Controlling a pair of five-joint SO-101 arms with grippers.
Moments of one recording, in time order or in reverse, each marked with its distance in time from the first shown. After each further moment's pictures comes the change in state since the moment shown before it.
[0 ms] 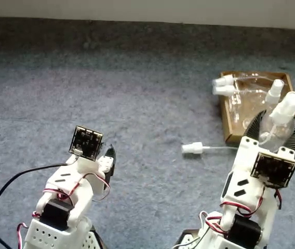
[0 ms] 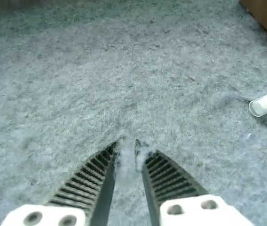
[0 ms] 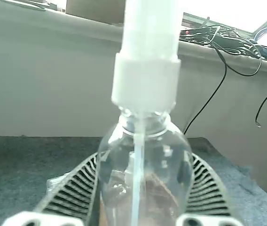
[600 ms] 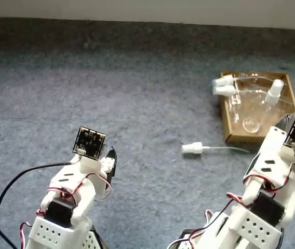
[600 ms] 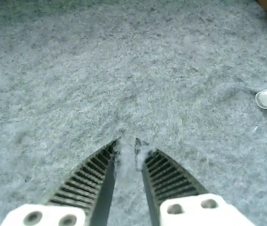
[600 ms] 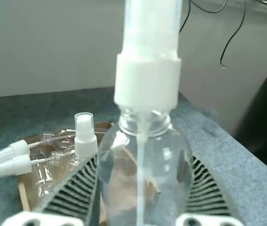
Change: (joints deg) left arm 0.1 0.0 4.3 -3.2 0.1; right arm 10.5 29.1 -13.1 0.0 0.4
